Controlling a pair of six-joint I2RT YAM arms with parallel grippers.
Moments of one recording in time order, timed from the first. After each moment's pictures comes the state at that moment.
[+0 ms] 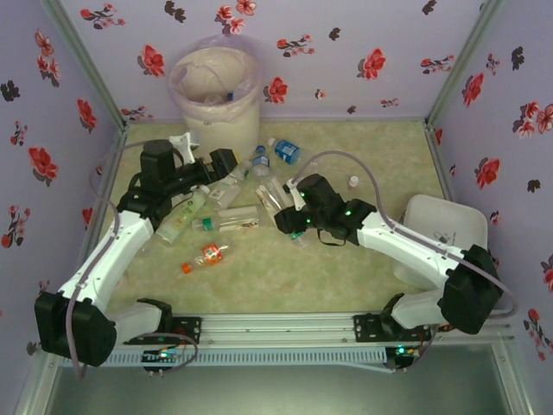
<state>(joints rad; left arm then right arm) -0.33 1.17 1.01 -0.18 0.50 -0.71 0.81 1.34 0.99 -0.42 -0.10 0.30</state>
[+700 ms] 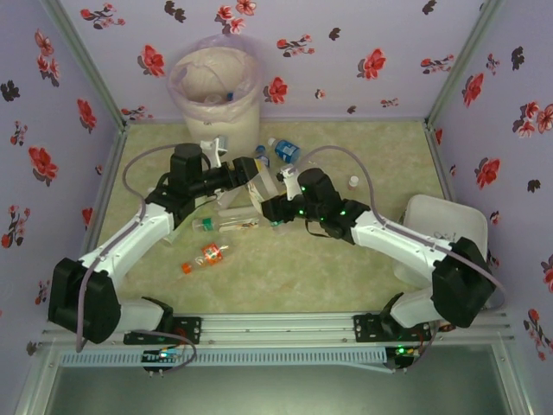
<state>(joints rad) -0.46 1.32 0.97 0.01 0.53 -0.80 0.79 1.41 0.96 -0.08 -0.22 0.33</state>
